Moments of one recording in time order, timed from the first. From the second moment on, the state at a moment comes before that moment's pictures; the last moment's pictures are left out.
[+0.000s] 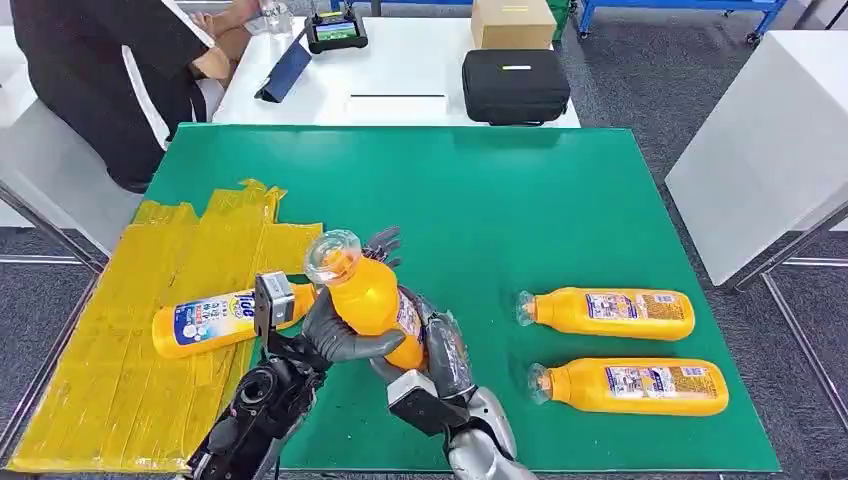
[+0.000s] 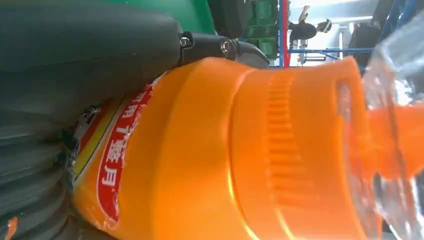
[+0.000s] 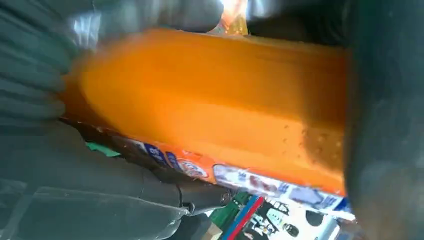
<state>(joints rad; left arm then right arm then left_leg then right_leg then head) -0.24 -0.11 -0.41 -1.28 0.16 -0.28 -0.35 -0.18 0.18 0.67 -1.02 0.40 -0.60 -0.56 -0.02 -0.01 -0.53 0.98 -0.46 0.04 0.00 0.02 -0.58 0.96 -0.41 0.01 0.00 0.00</state>
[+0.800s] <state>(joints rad) -0.24 -0.11 -0.38 -1.25 0.16 -0.26 -0.37 -0.25 0.20 0.69 -0.91 0.34 -0.59 -0.58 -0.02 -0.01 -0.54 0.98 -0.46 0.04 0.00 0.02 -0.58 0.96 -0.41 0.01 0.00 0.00</state>
